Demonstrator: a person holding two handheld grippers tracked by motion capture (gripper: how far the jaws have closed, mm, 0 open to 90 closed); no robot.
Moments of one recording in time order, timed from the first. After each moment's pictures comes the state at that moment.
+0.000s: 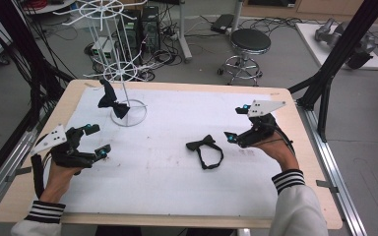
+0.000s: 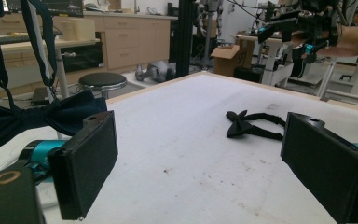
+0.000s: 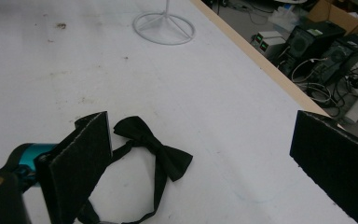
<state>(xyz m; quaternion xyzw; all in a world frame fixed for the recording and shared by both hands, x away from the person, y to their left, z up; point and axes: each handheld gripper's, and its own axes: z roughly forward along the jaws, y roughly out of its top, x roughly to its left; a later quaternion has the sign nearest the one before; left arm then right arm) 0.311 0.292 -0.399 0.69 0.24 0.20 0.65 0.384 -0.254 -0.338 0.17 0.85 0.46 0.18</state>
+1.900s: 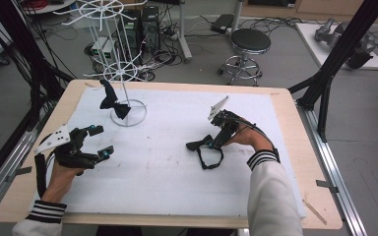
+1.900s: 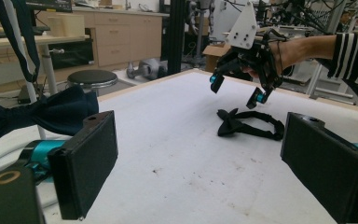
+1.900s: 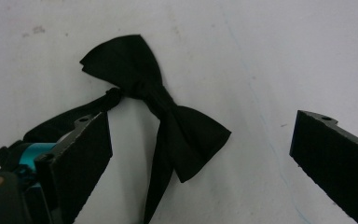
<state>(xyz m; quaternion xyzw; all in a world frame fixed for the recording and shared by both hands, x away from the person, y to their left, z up) 0.312 0.286 -0.400 0.69 0.23 0.18 0.66 0.451 -0.181 -0.402 0.12 0.96 0.26 0.06</state>
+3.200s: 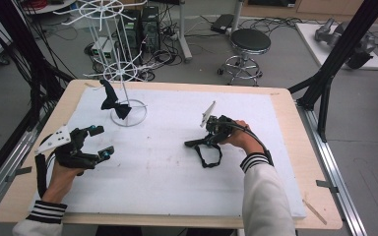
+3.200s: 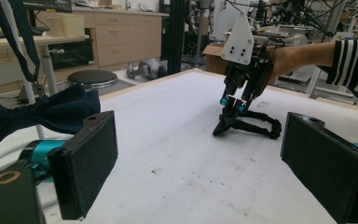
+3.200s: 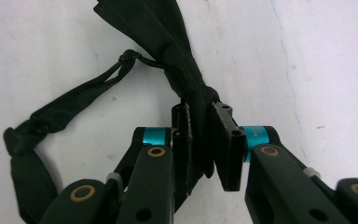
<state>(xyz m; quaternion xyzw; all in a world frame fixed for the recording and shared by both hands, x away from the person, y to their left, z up) 0.312 0.285 -0.399 0.69 0.24 0.18 0.66 0.448 -0.160 -0.410 0.09 0.98 0.19 0.04</state>
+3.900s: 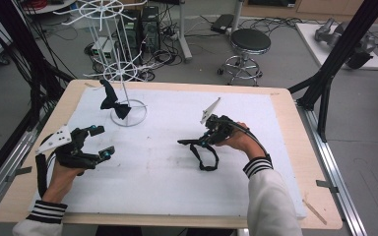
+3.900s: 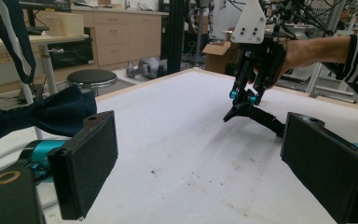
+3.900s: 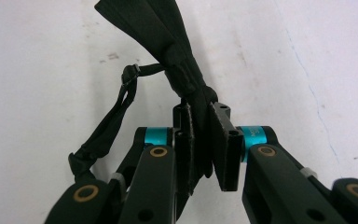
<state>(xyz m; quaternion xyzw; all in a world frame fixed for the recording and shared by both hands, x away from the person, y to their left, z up) 0.312 0.283 -0.398 0.70 0.23 0.18 0.65 0.431 -0.159 -0.389 0.12 0.96 0.27 -0.01</state>
